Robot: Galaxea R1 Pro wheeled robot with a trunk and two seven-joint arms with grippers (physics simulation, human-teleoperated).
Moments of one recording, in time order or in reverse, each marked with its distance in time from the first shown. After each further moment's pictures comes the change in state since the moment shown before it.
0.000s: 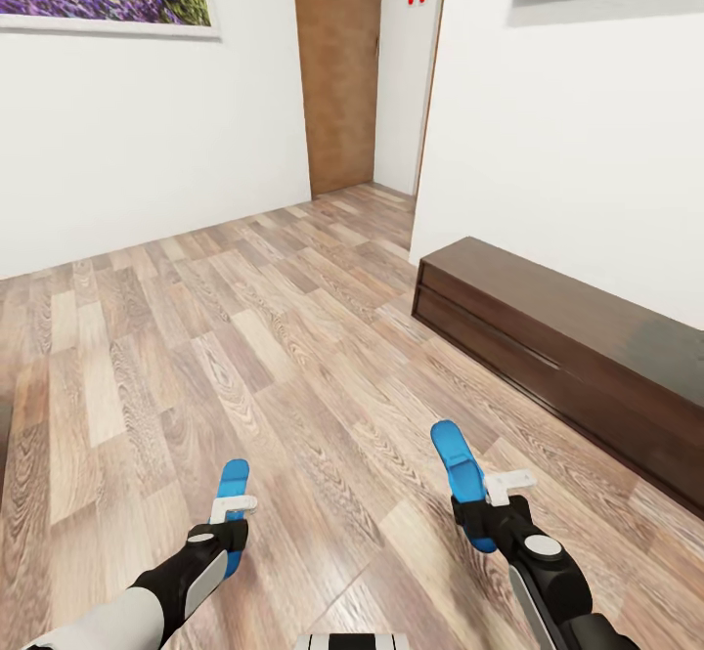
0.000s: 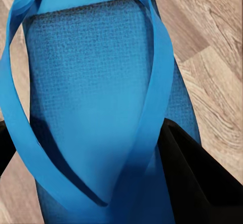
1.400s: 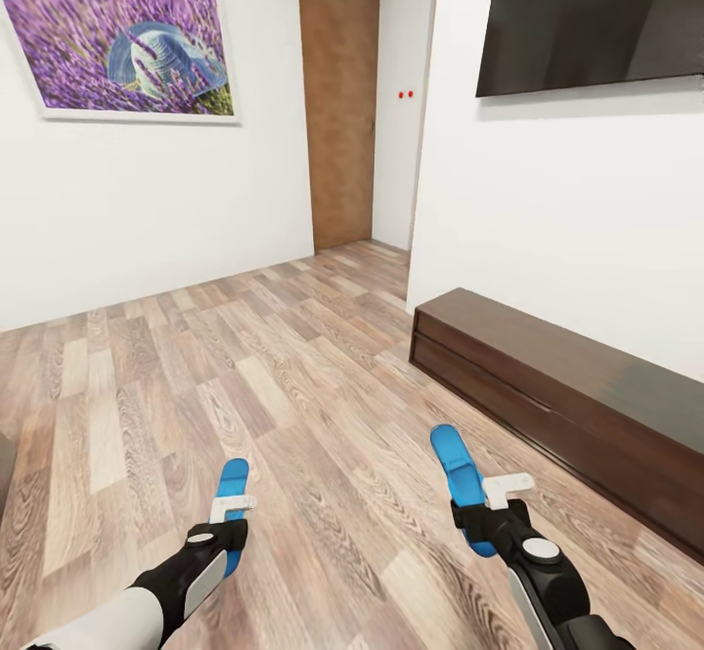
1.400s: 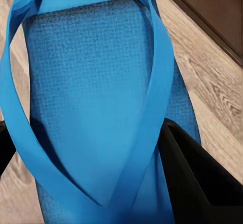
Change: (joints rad) left arm 0.000 0.001 0.000 0.000 -0.001 -0.006 0.000; right arm 0.000 0.001 0.003 0.025 0.000 -0.014 0.000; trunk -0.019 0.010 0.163
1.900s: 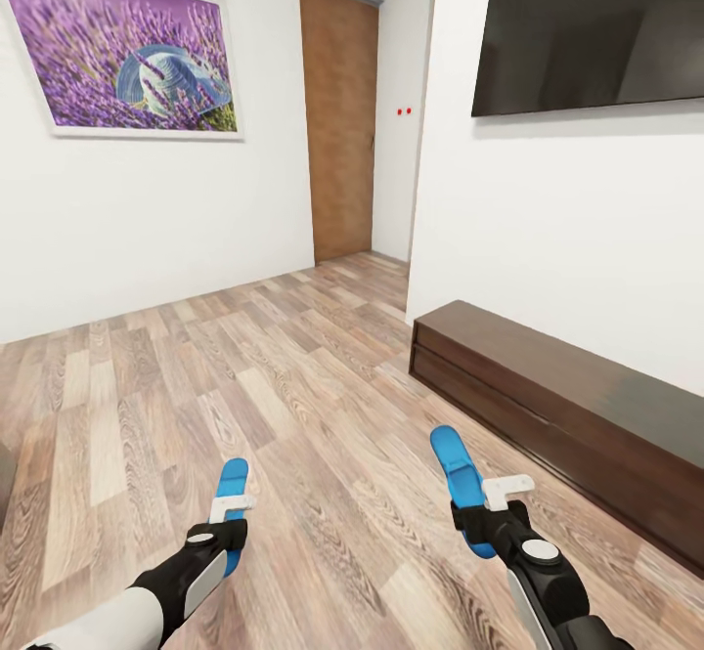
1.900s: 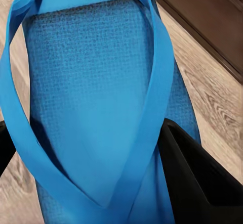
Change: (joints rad) left arm 0.000 0.000 0.000 0.000 0.000 0.000 0.005; right arm 0.000 0.000 -0.001 0.013 0.000 -0.008 0.000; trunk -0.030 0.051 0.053
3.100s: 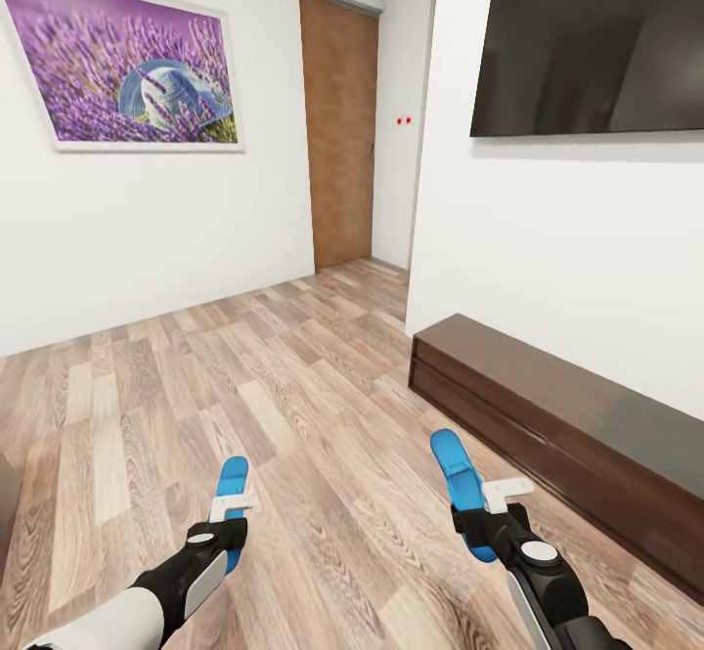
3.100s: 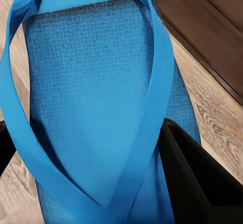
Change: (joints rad) left arm 0.000 -0.001 0.000 0.001 -0.005 -0.016 0.002; right arm 0.000 0.000 0.000 0.017 0.000 0.000 0.000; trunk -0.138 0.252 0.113
